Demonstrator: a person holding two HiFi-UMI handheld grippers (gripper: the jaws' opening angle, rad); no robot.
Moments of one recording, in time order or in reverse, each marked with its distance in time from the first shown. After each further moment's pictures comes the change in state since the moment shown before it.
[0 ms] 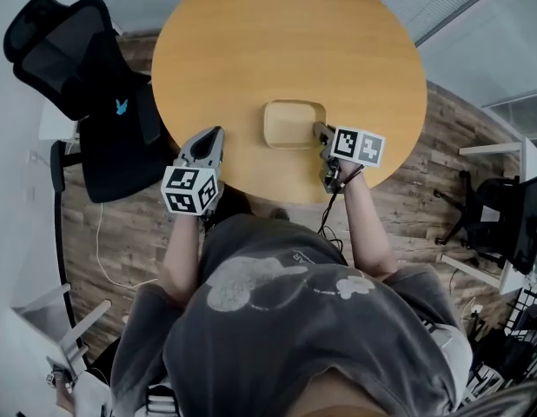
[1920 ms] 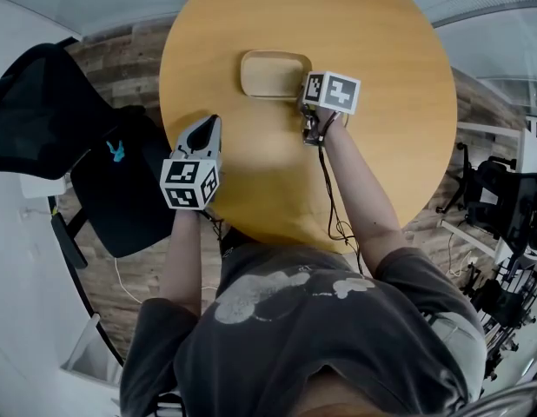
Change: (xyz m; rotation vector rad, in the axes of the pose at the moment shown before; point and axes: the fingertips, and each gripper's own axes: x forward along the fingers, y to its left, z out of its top) left arm 0.198 0.300 0.047 -0.062 0.153 -0.113; right arm 0.342 0.067 0.203 0.002 0.064 -0.383
